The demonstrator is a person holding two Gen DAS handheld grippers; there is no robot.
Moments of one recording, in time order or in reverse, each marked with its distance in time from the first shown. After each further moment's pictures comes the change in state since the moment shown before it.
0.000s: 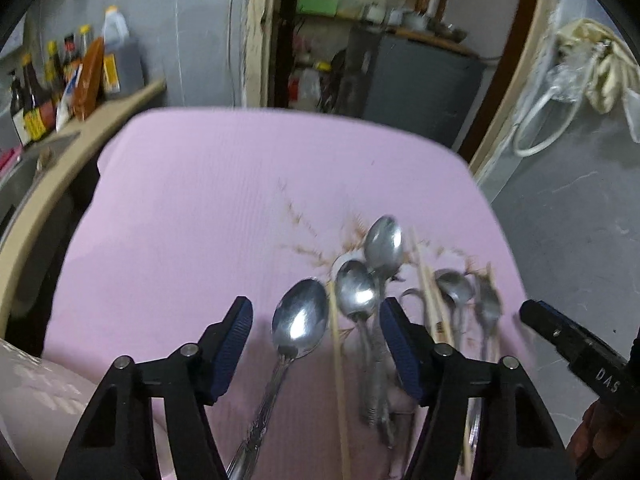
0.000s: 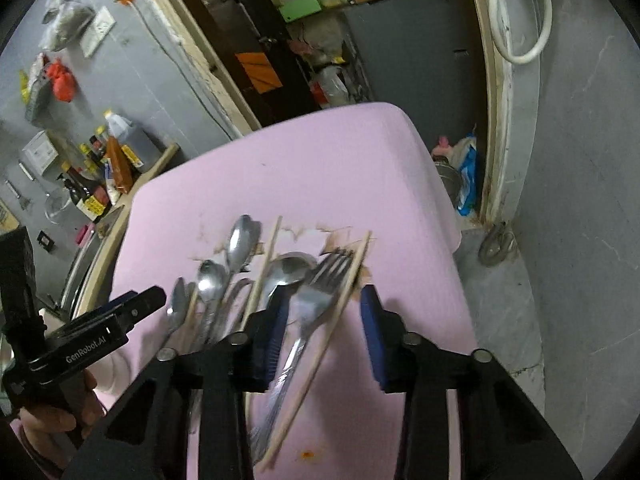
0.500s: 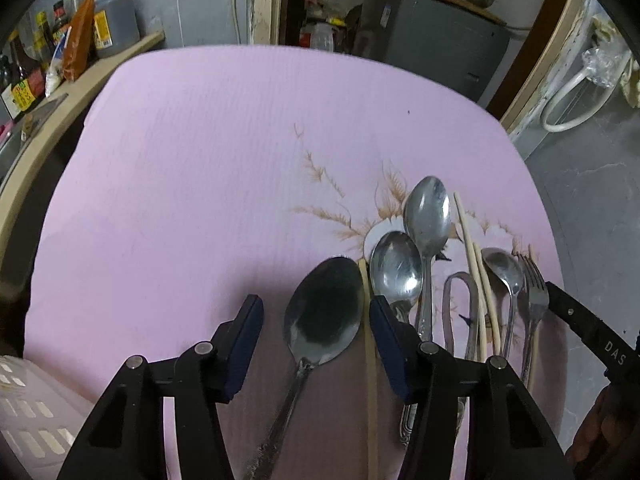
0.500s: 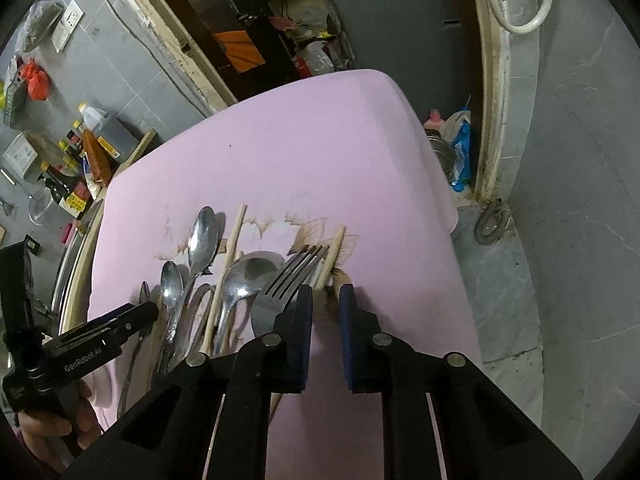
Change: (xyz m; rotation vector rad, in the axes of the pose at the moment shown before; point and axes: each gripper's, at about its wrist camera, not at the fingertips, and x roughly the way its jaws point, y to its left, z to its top) left arm 0.039 0.007 0.001 -0.020 0.152 0.020; right arm 0.038 -0.004 0.005 0.038 0.099 -0.010
